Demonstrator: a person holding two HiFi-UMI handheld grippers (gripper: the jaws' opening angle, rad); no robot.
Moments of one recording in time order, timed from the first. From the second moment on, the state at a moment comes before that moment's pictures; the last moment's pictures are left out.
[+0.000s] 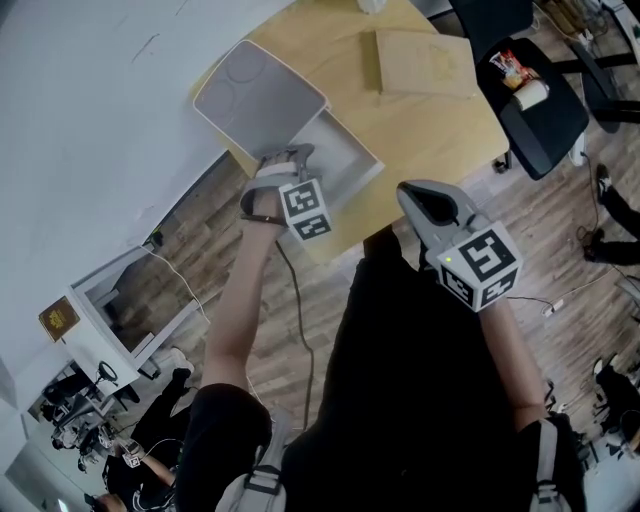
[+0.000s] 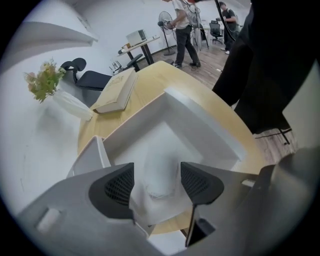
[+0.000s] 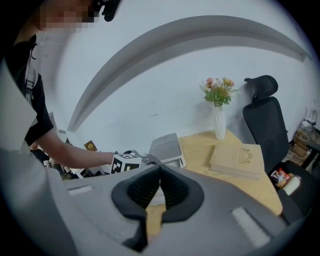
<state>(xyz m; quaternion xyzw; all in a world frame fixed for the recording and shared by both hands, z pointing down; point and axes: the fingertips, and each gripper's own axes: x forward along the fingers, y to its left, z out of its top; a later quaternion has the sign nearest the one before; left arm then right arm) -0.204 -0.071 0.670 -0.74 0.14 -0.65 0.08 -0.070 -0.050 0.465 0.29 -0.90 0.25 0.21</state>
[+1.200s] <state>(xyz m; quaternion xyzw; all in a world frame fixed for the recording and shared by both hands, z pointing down) -0.204 -0.070 0.704 -0.70 0.06 -0.70 0.09 -0.055 -0.057 0.469 0.31 -0.89 0.26 0.21</state>
